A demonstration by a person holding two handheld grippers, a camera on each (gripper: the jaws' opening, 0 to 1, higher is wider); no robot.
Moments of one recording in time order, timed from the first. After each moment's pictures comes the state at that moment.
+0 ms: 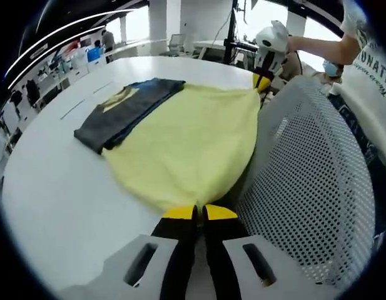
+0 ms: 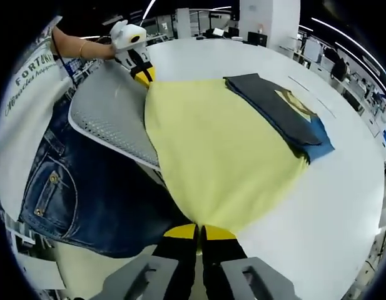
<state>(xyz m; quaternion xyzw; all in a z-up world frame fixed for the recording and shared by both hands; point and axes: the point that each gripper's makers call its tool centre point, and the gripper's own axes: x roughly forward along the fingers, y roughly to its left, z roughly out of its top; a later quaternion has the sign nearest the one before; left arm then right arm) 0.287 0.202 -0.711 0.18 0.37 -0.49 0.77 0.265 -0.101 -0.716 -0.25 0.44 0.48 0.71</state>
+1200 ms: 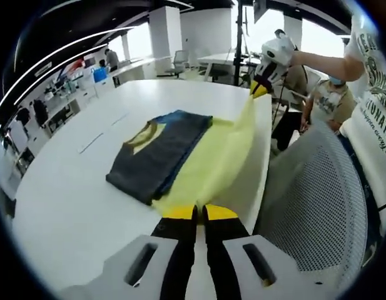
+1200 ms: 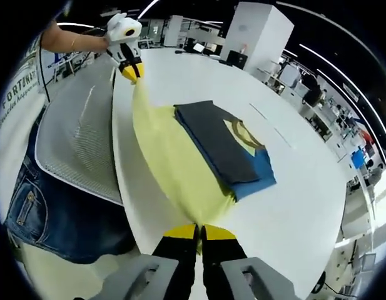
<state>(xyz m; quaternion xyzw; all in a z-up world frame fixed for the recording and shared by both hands) 0.385 0.192 -0.645 0.21 0.30 -0.48 0.79 0.376 -0.113 -0.659 -0.32 0.35 0.40 0.79</state>
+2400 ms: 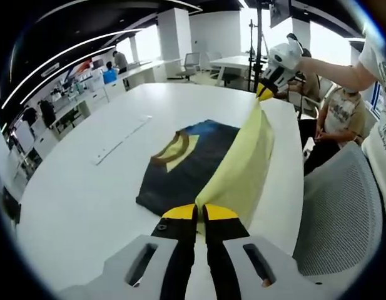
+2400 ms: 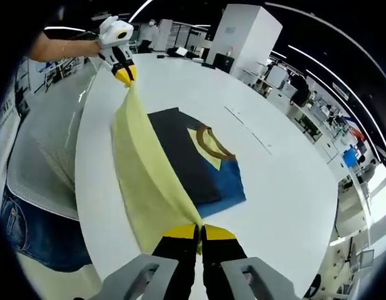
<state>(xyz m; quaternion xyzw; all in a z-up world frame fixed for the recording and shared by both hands) 0.485 0.191 -0.631 0.21 0.29 -0.46 0.81 0.472 -0.120 -0.647 -0.31 0.33 0.37 0.81</state>
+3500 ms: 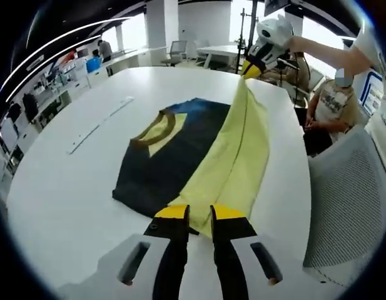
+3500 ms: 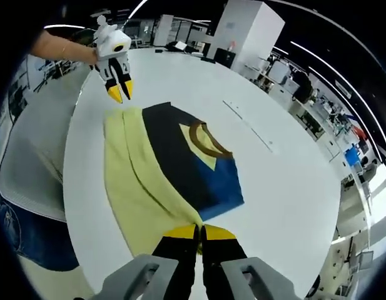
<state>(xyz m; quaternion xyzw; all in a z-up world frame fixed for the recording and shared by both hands) 0.487 0.173 -0.702 0.22 0.33 -0.51 0.76 0.497 -0.116 -0.664 -0.32 0.35 0.37 0.80</state>
